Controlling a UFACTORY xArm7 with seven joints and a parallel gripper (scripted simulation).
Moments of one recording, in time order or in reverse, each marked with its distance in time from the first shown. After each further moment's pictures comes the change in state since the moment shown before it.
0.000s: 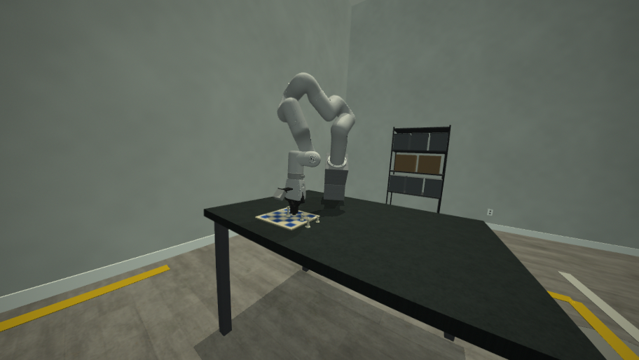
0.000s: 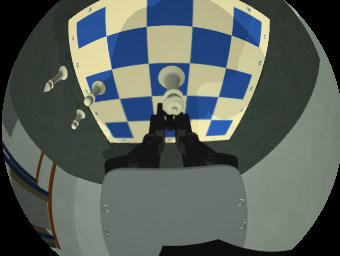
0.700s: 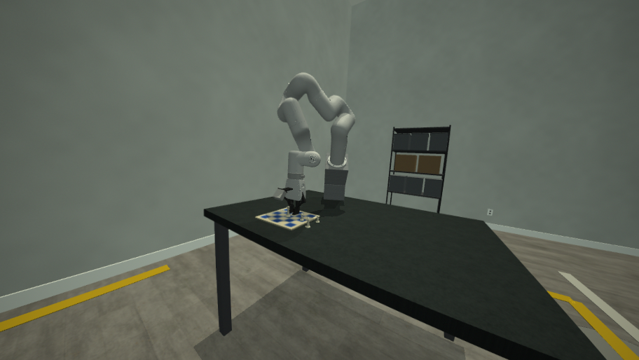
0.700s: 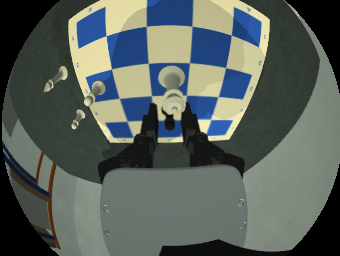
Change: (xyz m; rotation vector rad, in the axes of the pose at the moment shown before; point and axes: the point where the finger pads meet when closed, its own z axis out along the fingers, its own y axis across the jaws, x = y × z) arm 0.000 0.000 0.000 0.000 0.000 0.000
